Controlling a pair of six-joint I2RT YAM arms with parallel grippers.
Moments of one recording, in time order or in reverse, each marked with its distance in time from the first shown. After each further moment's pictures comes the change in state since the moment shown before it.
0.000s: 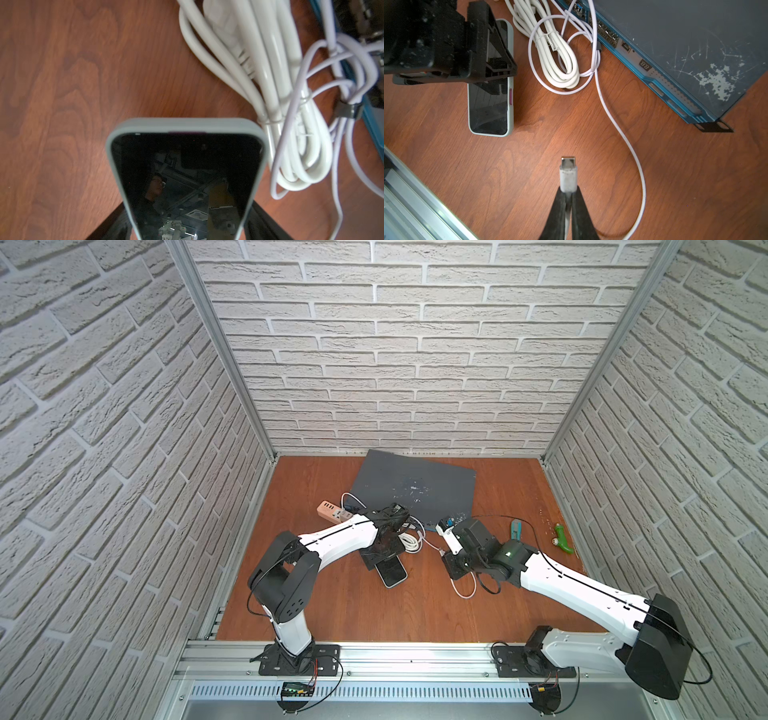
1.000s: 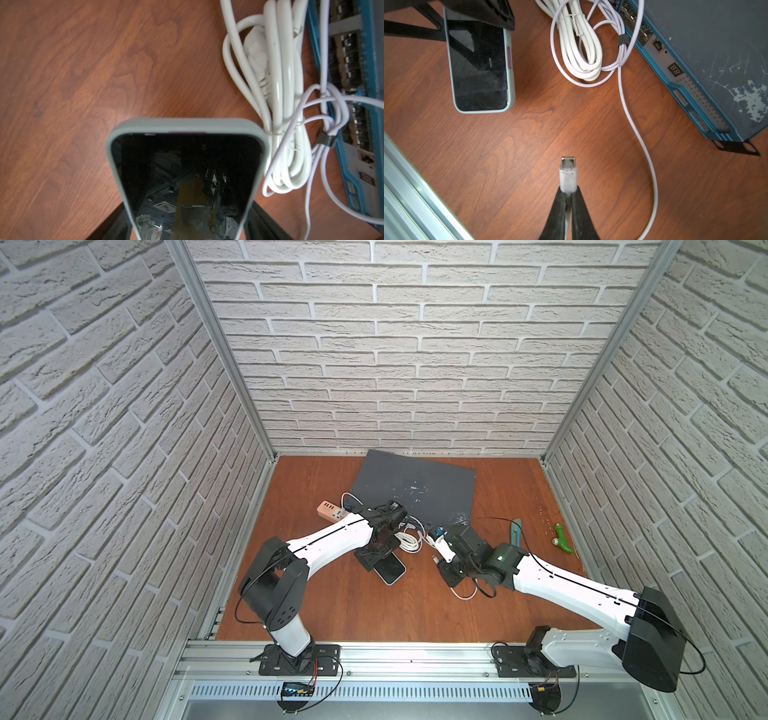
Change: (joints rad) left arm -0.003 -0.060 0.030 -0.114 -0.038 -0.217; right arm 0.070 0.032 -0.039 0.043 -0.006 -0.117
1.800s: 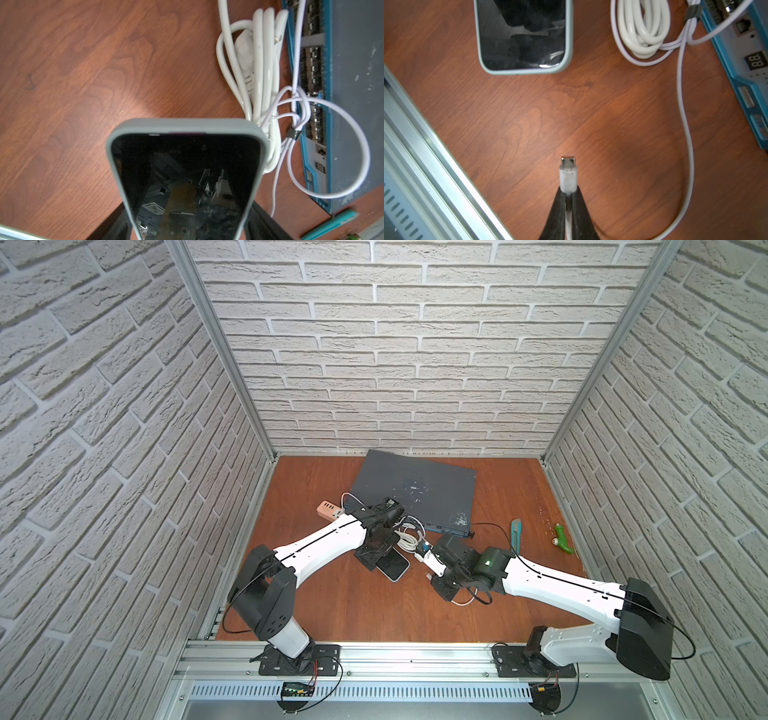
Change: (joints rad) left arm 0.011 -0.089 -0.012 0.003 0.035 -0.103; right arm 0.128 0.069 0.049 -0.111 -0.024 -0.037
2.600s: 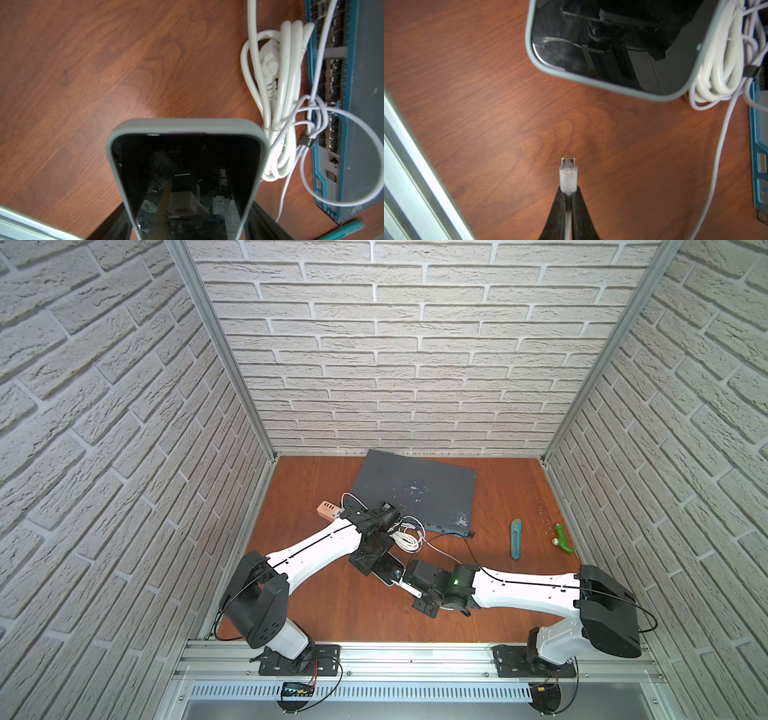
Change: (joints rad) left arm -0.006 -0.038 -0.048 -0.034 -0.011 -0.036; right arm 0.205 0.198 0.049 0.113 0.165 -0.101
